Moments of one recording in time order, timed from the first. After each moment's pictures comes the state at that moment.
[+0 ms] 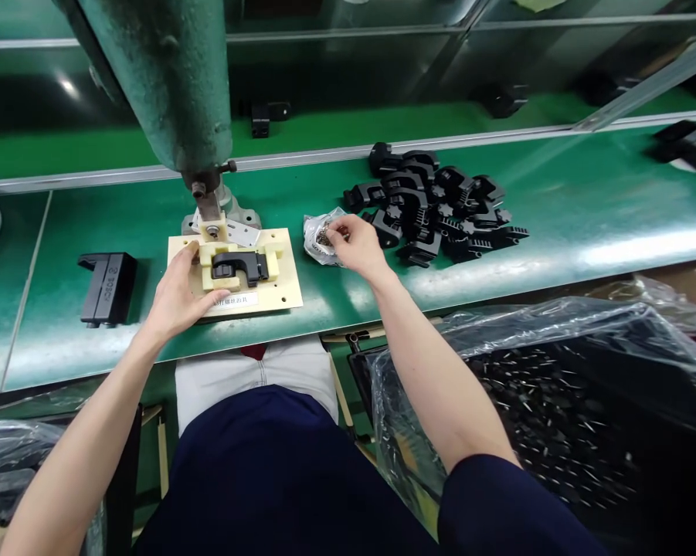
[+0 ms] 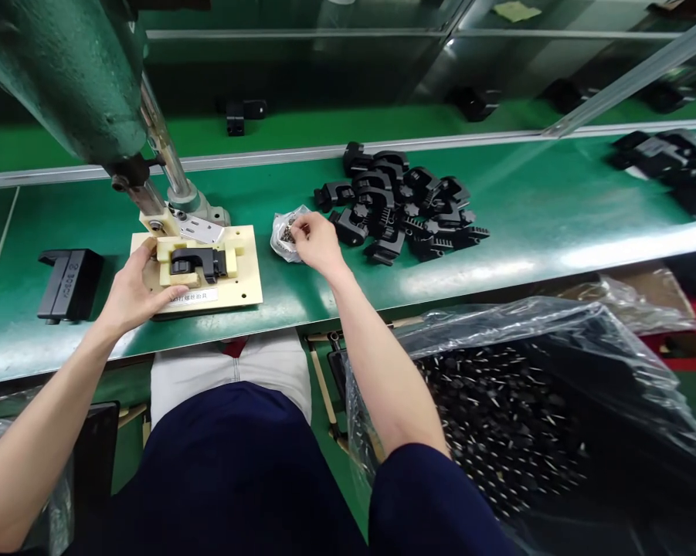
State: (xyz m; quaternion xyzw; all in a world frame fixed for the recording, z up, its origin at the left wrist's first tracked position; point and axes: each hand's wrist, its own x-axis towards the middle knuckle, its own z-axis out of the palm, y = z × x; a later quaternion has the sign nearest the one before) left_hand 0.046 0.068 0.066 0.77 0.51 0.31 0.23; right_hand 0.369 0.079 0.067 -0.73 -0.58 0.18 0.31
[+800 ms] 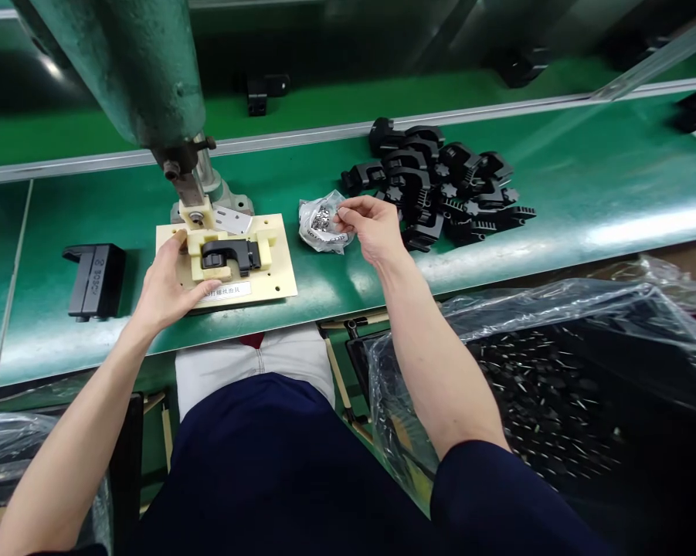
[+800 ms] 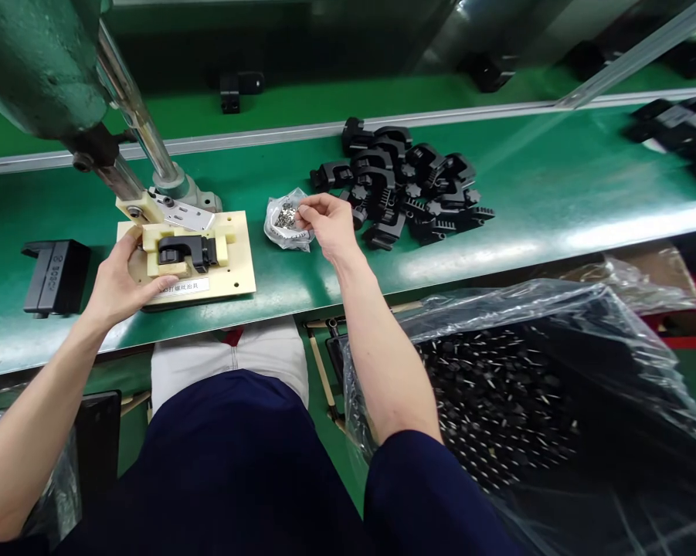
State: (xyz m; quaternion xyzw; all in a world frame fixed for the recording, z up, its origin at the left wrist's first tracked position) left_hand 0.046 0.067 0.068 0.77 0.52 0.30 0.22; right_hand 0.377 0.069 0.074 -0.66 -0.41 0.35 0.52
